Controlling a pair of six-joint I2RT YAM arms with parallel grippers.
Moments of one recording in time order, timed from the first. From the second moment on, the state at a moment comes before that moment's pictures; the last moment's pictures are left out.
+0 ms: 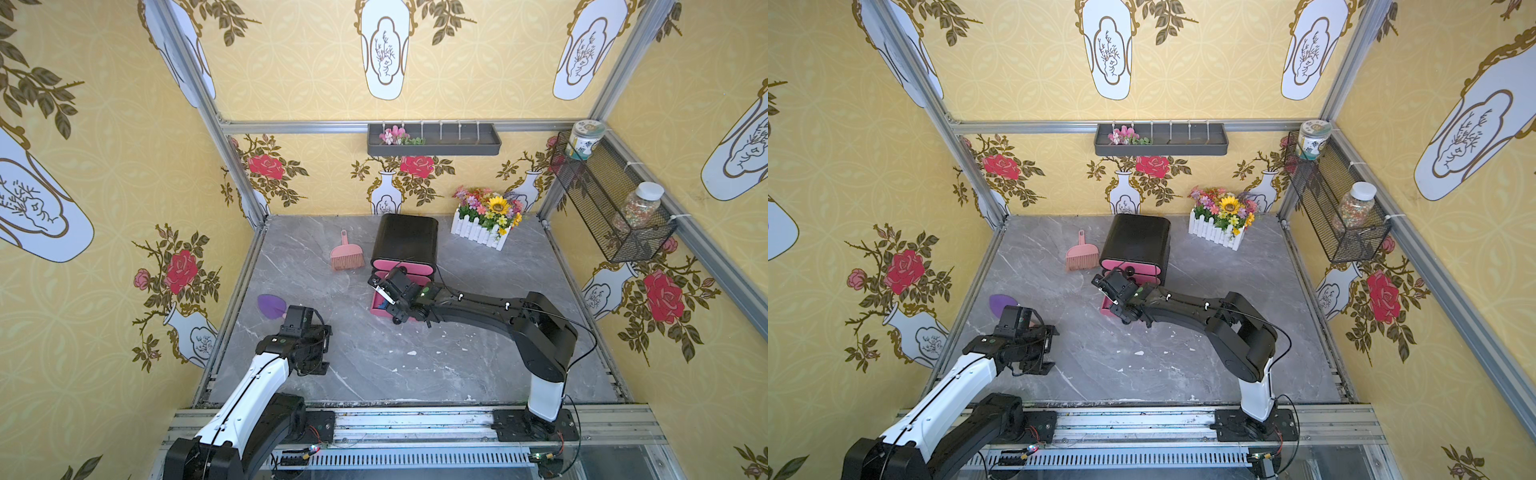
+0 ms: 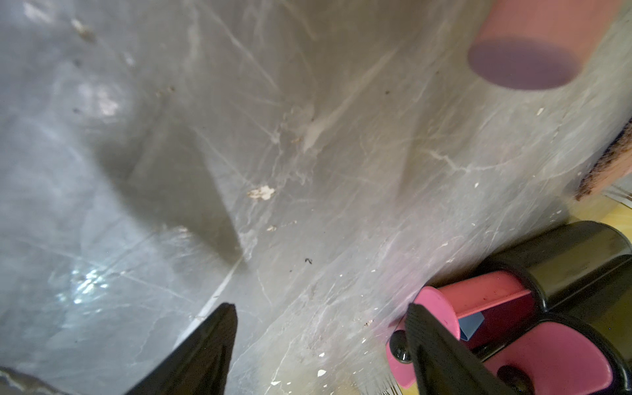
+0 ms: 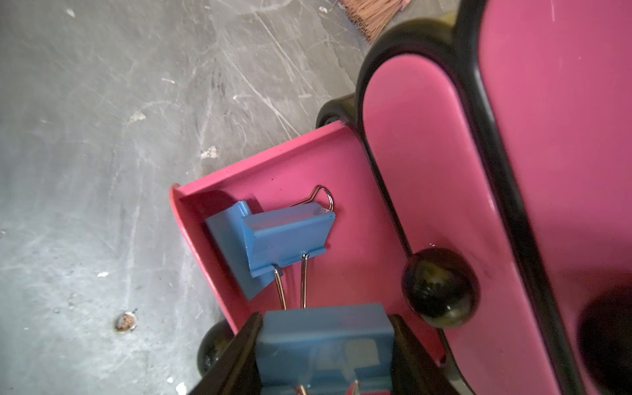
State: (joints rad) left arm -0.16 0.90 0.43 -0.69 0.22 -1.64; right arm 0.91 1.89 1.33 -0.43 0.33 -0.24
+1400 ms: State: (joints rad) left arm -0.63 1.44 0.76 -0.26 0.19 -1.03; right arm 0.77 1.18 0.90 -0.38 0.33 0.26
